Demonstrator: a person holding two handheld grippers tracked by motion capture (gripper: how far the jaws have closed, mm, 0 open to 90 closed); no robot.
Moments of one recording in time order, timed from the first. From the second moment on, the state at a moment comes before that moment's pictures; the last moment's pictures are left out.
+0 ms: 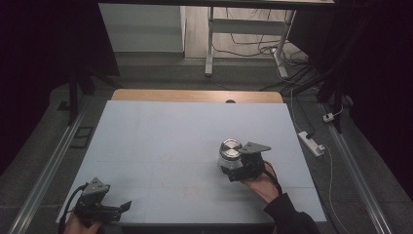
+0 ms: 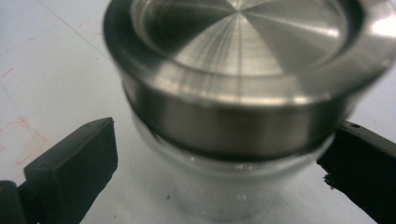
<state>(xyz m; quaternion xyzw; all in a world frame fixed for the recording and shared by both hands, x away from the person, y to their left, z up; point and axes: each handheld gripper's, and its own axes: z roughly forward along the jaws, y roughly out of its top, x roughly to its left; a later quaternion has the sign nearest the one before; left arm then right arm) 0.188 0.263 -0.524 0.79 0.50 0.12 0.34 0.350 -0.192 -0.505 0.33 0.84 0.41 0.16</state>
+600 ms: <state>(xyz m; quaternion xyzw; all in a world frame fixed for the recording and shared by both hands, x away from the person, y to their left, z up) 0.187 0.262 -0.524 0.79 0.49 0.11 0.34 0.360 -0.183 -0.508 0.32 0.84 0.40 0.17</state>
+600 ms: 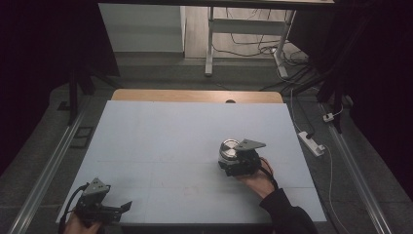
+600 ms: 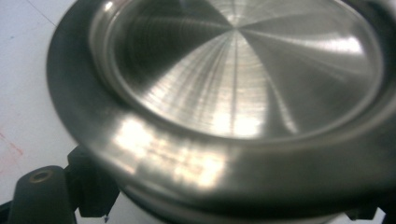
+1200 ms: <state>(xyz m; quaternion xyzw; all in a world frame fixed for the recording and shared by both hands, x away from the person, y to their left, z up) 0.187 0.262 -0.524 0.79 0.49 0.12 0.34 0.359 -0.183 -0.506 0.32 0.85 0.40 0.17</state>
